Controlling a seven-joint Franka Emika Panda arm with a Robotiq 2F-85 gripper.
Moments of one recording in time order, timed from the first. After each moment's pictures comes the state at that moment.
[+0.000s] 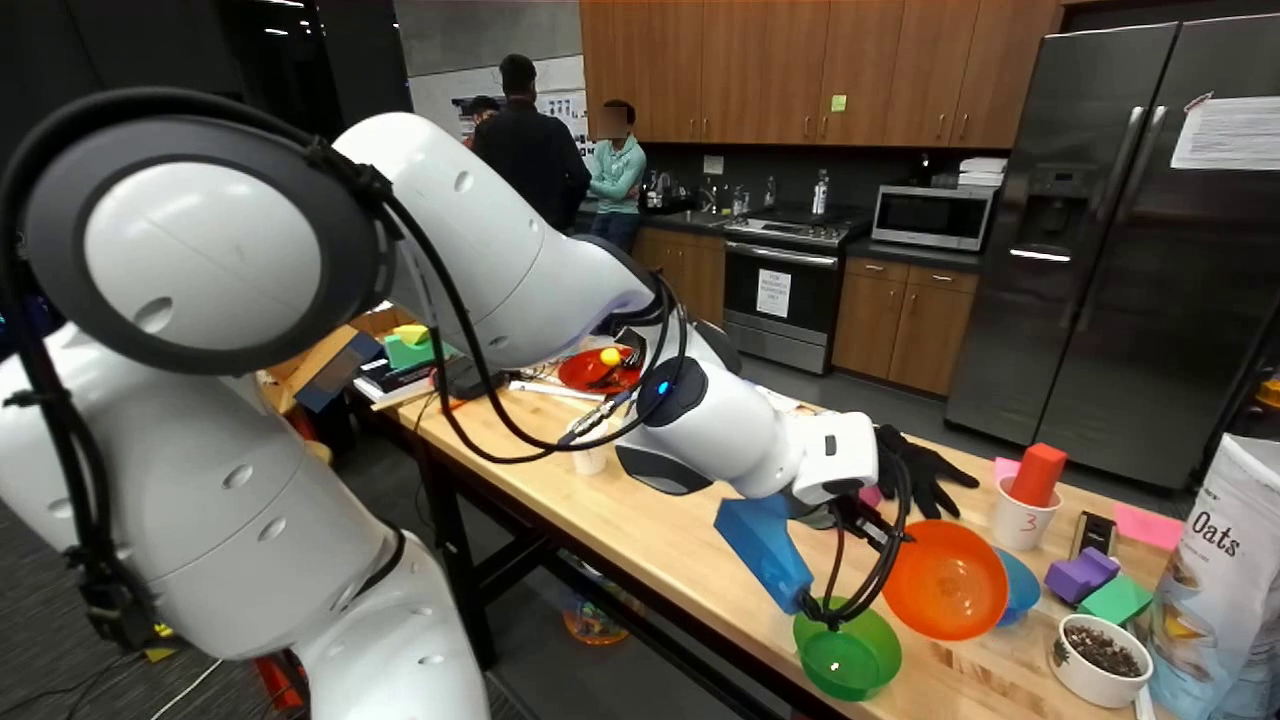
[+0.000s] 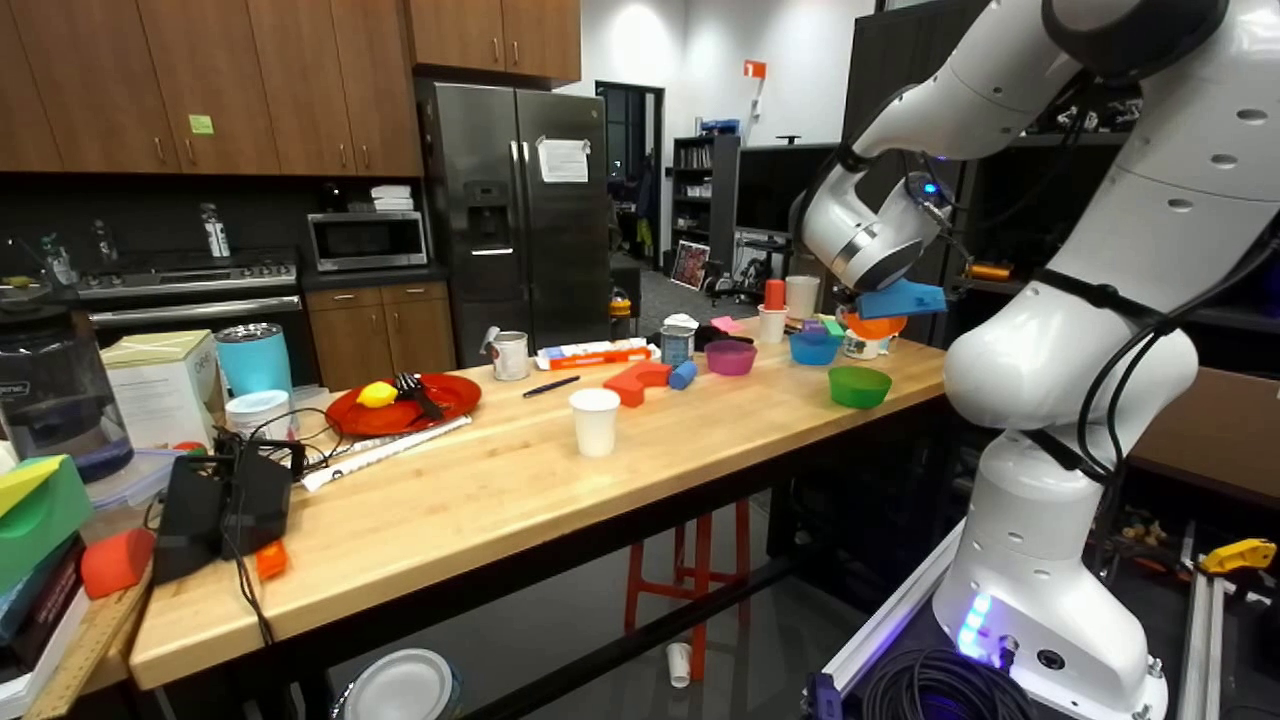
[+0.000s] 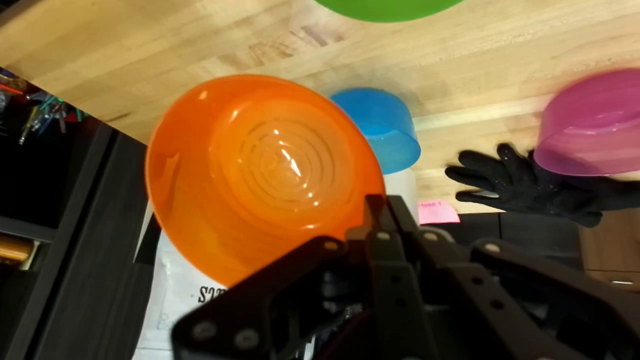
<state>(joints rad) -0.50 -0.31 0.15 -2.76 1.27 3.46 -1.05</state>
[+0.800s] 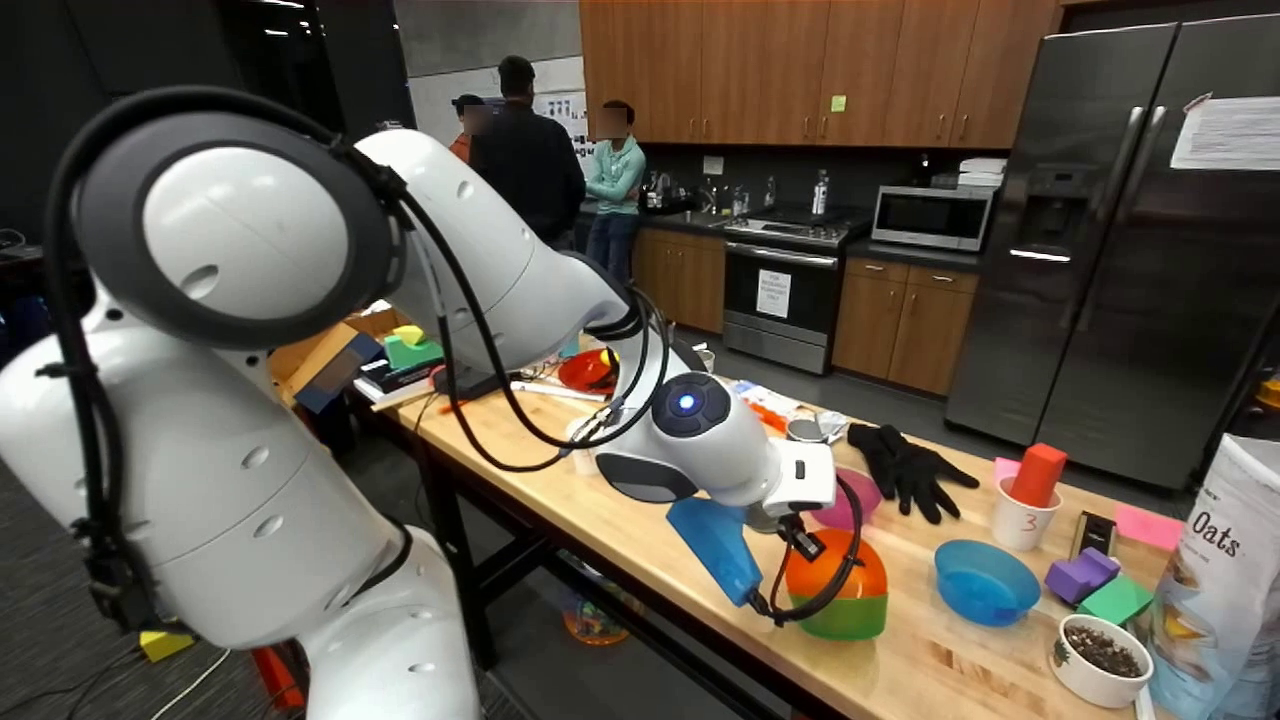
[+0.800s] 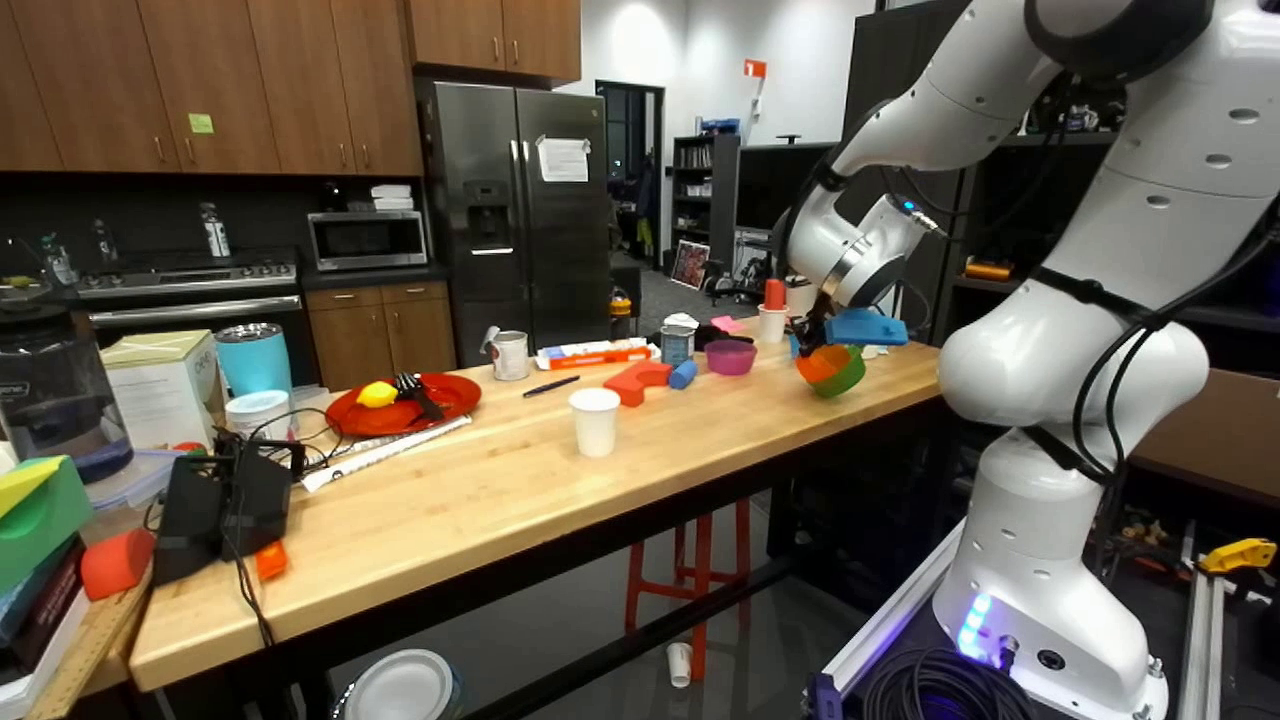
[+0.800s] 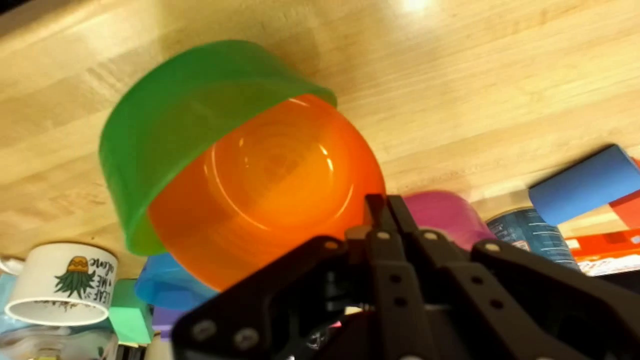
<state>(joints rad) -0.61 -0.29 0.35 -2.79 1.21 3.14 -0.87</state>
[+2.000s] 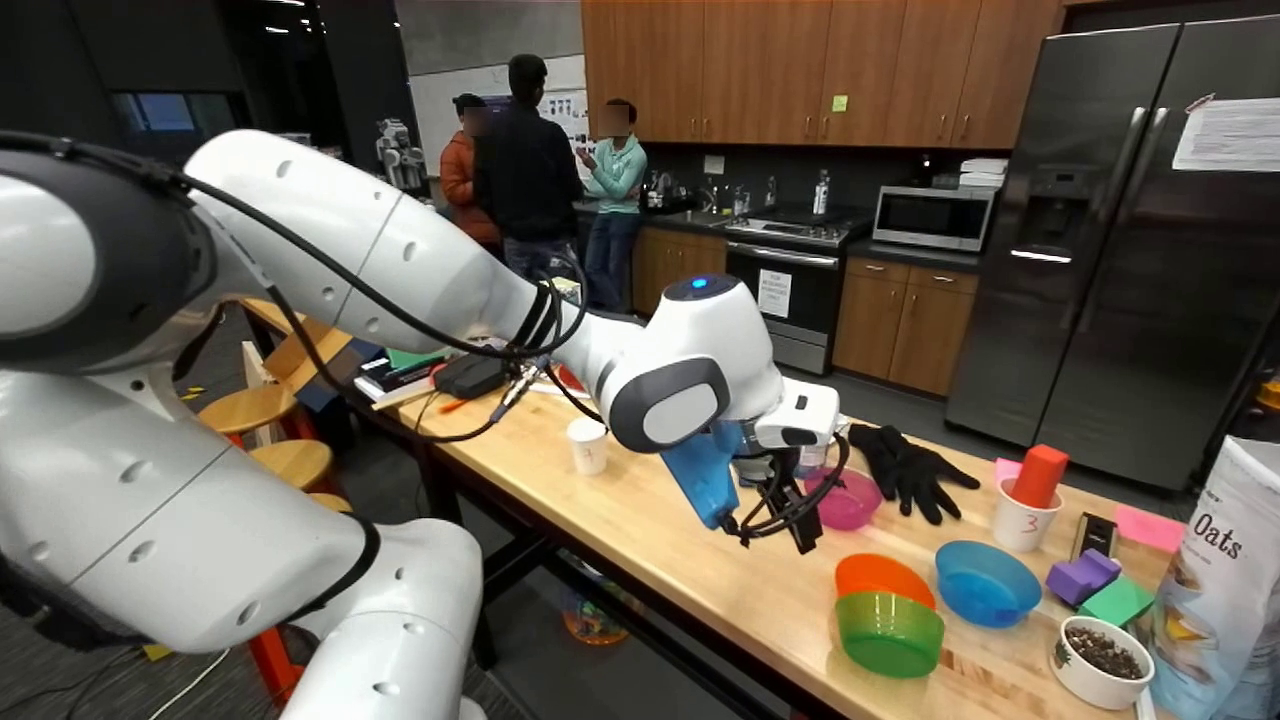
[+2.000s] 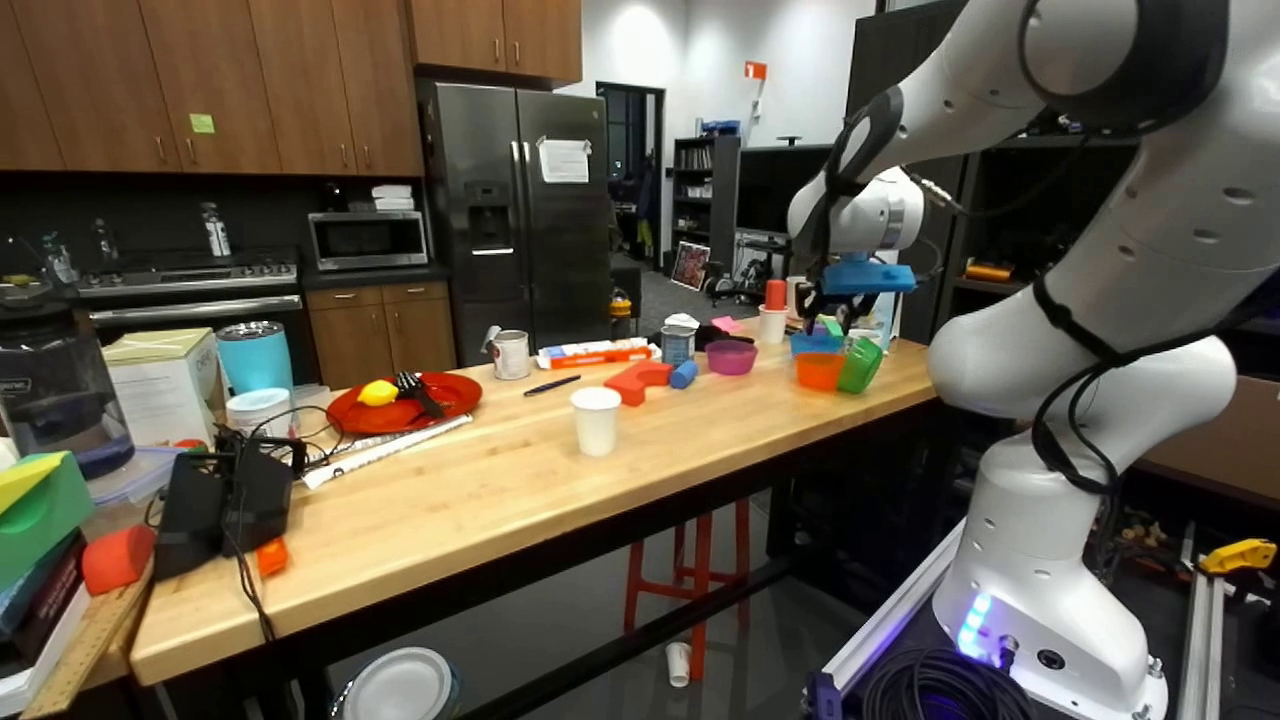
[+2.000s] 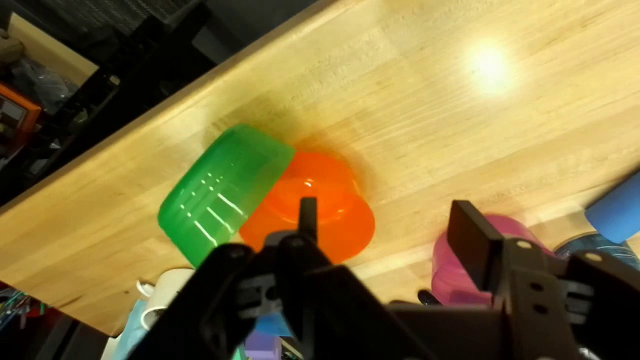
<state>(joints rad) -0.97 -0.61 0.55 -2.77 0.32 2.57 0.06</state>
